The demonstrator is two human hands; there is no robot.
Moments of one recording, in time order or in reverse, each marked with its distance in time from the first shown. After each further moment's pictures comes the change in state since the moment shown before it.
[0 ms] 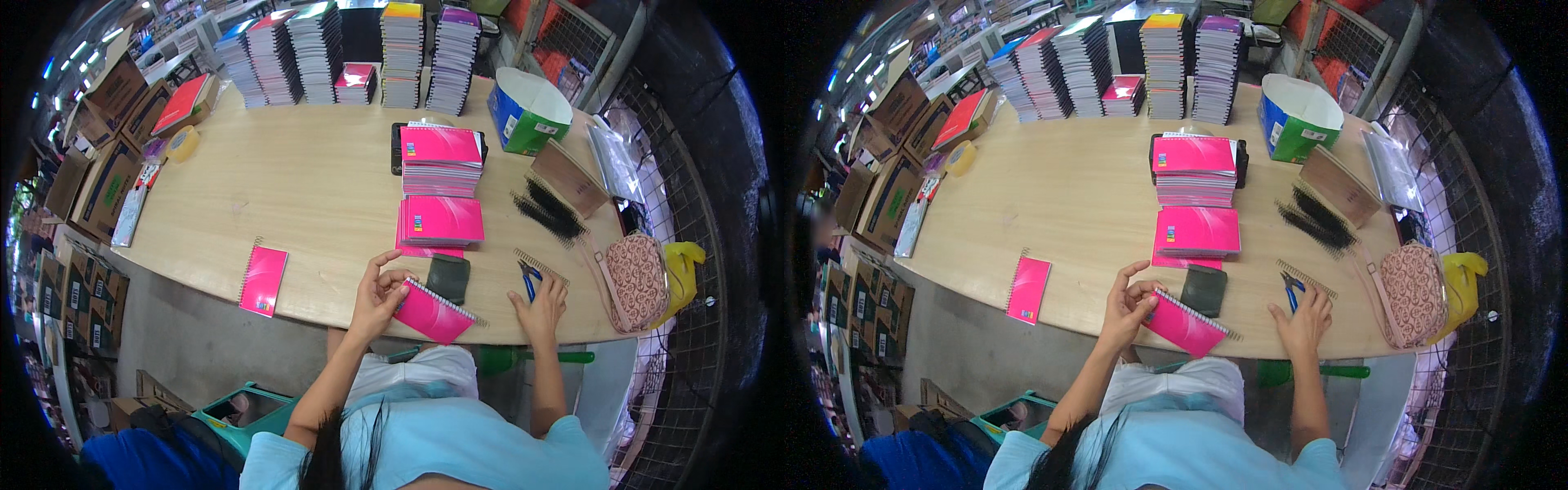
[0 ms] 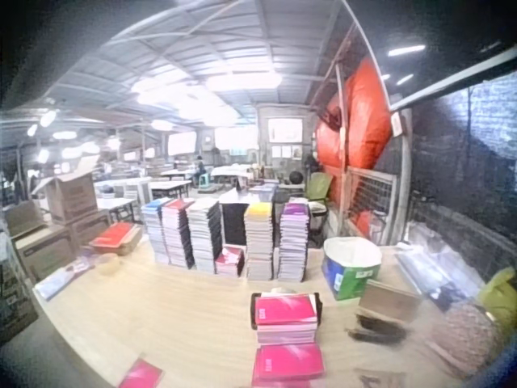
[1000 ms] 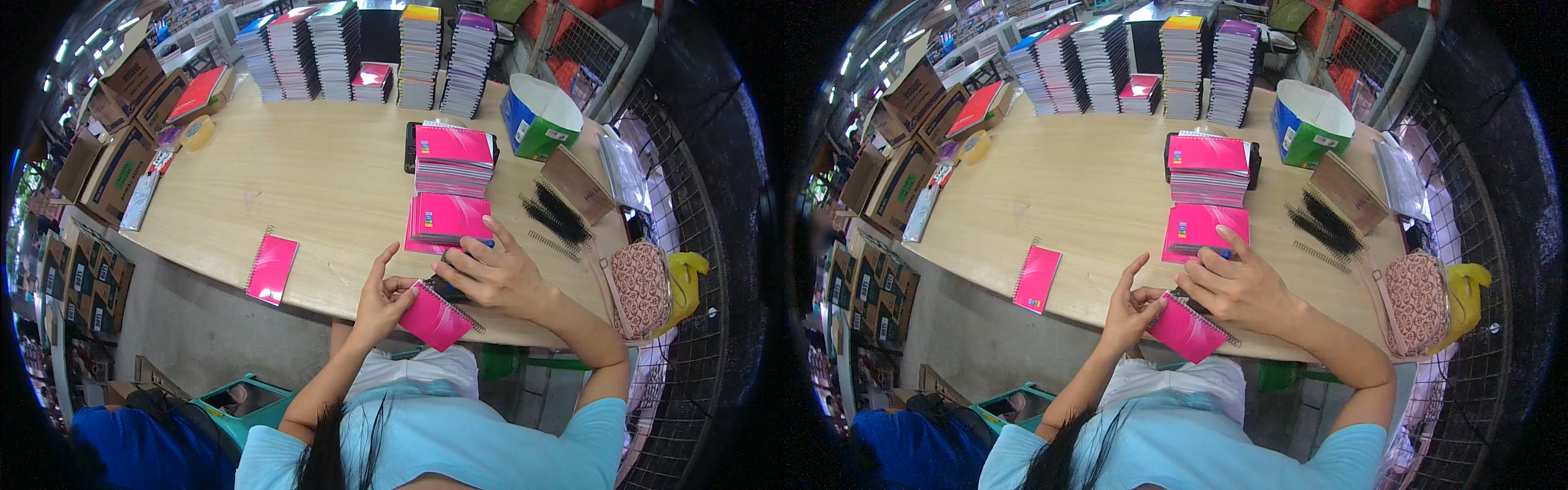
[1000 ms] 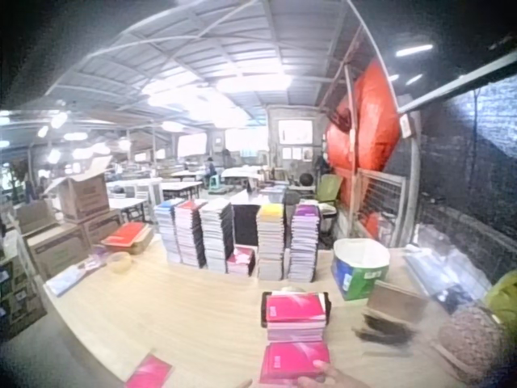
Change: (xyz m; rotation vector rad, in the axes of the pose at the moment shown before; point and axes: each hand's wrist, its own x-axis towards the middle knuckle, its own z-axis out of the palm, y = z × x) left_hand -0.020 0.026 0.014 0.117 0.077 -0.103; right_hand 0.048 -0.154 -0.079 -0.047 0.228 -1.475
